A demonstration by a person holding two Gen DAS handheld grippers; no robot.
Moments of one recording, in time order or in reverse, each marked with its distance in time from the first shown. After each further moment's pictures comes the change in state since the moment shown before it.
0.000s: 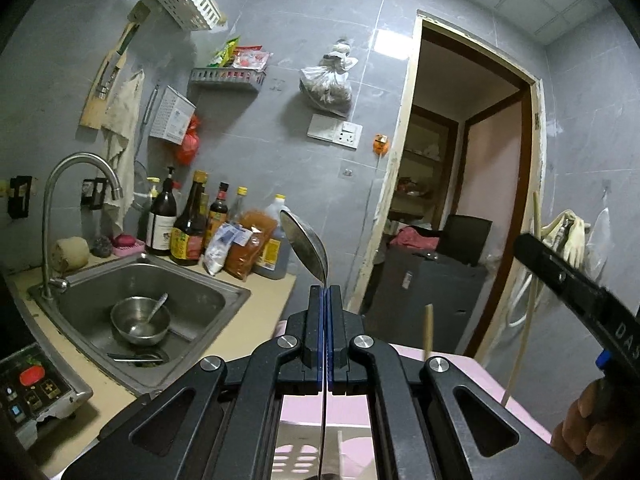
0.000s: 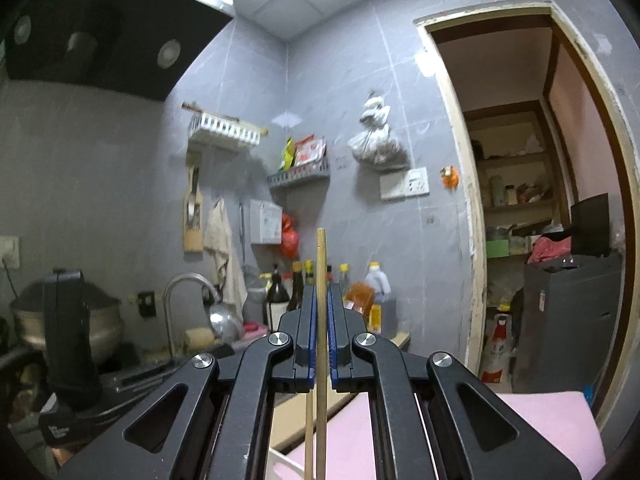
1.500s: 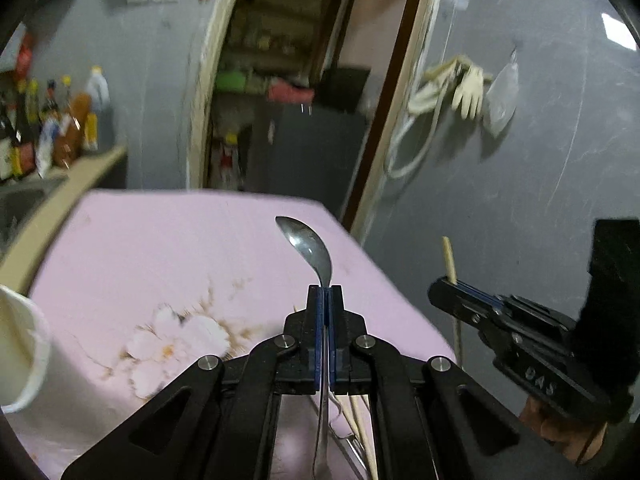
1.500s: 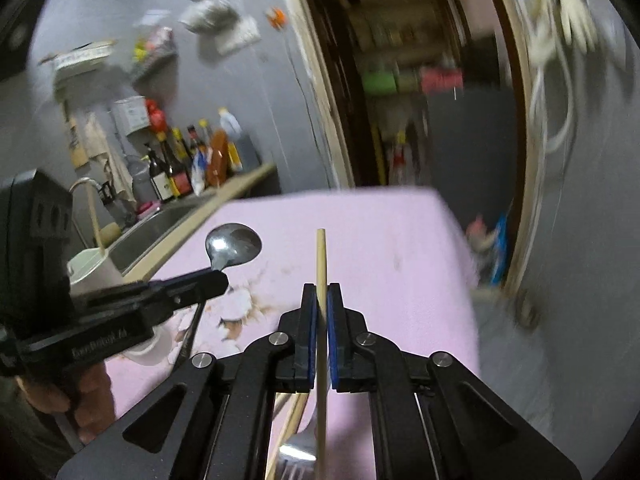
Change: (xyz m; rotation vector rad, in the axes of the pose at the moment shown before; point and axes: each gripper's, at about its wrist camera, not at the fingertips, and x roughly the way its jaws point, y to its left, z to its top) left arm 0.063 -0.220 -0.105 0.154 0.490 -0.378; right arm -0.143 -0.164 -0.075 0.189 0.472 -0.334
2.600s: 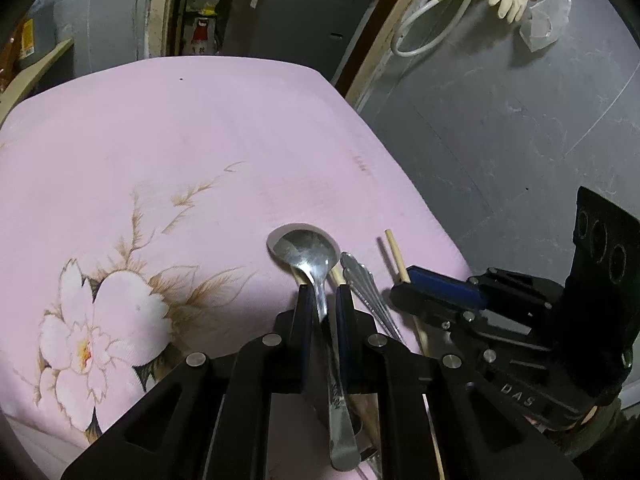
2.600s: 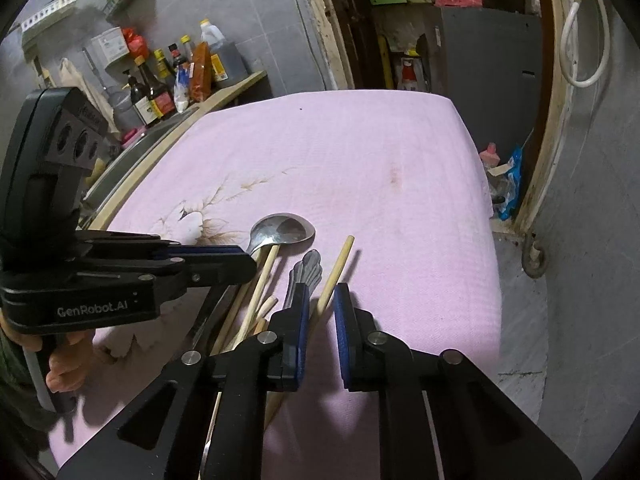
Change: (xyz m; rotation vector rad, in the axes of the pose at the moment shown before) left arm 0.128 0.043 0.003 -0.066 0.554 -0.111; right arm 0.095 -0.053 -0.021 0.064 0.432 0.079
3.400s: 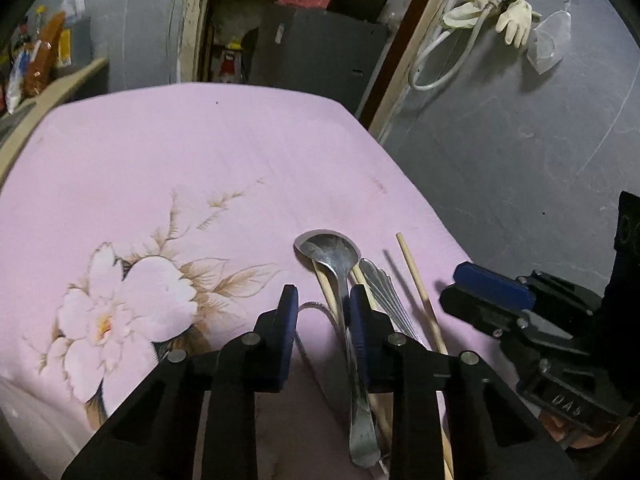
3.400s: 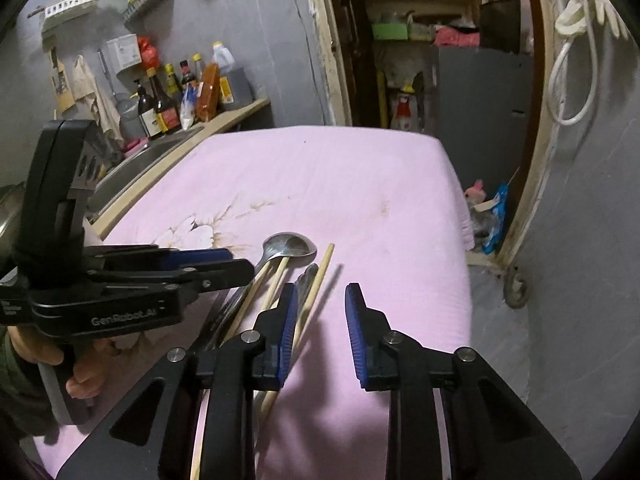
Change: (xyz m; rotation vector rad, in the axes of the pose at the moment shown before) left arm -0.011 0.002 -0.034 -0.026 -0.158 0.074; right arm -0.027 0.015 -0.011 -0.070 -0.109 -0.049
